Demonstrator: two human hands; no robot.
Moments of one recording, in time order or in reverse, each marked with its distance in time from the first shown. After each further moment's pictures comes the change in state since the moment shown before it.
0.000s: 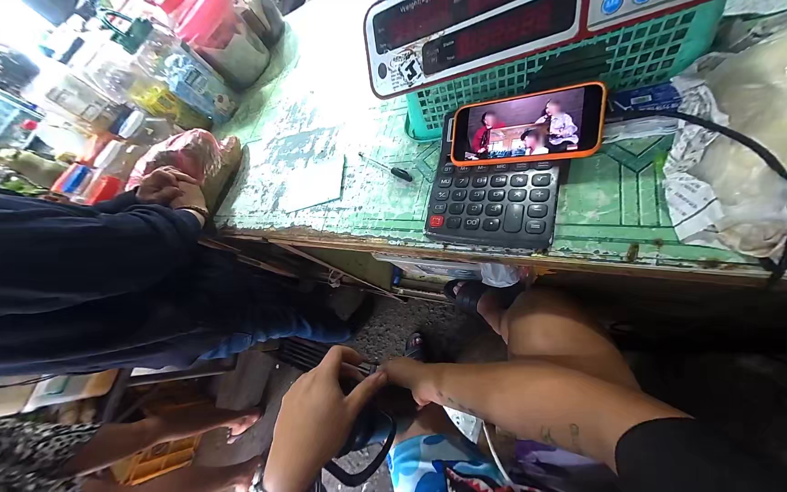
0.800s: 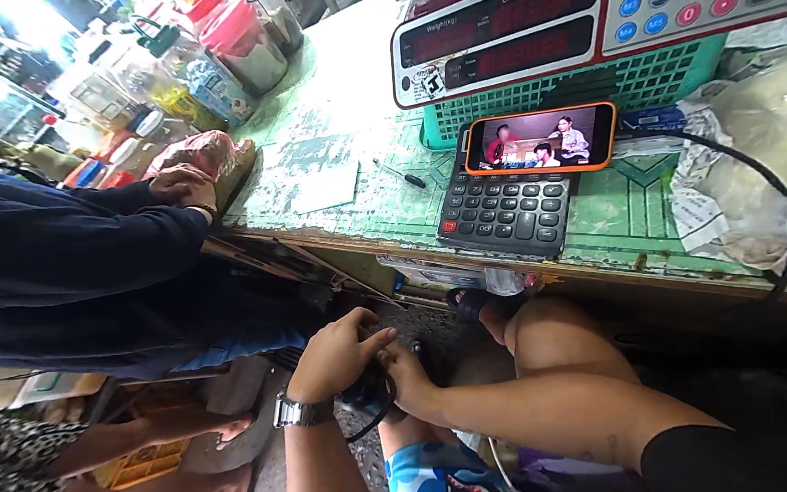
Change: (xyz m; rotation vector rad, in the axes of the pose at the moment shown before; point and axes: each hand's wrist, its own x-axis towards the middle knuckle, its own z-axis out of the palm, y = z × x) left_hand 0.073 0.002 -0.011 -0.074 -0.236 0.003; right_hand -0.044 -0.005 0.023 -0.041 0.245 -0.797
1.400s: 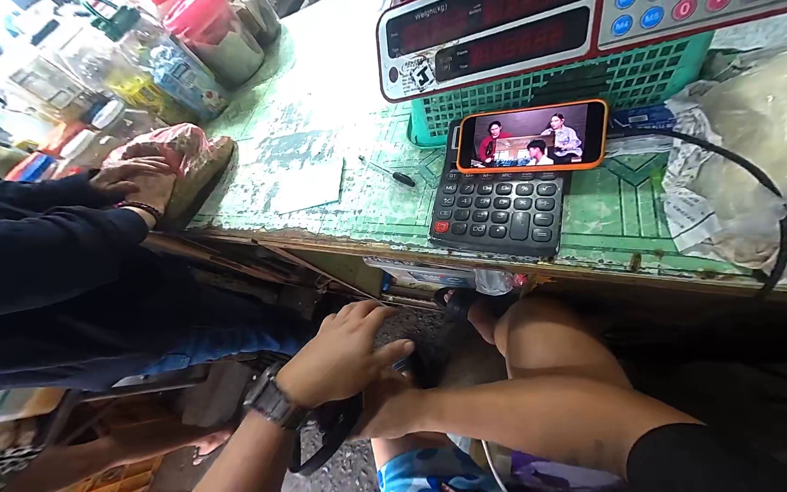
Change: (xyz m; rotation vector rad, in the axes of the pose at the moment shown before) left_hand 0.006 0.032 -0.018 0.245 -0.183 0.345; right_hand -0.010 -0.021 -0.003 -0.486 -0.350 -0.378
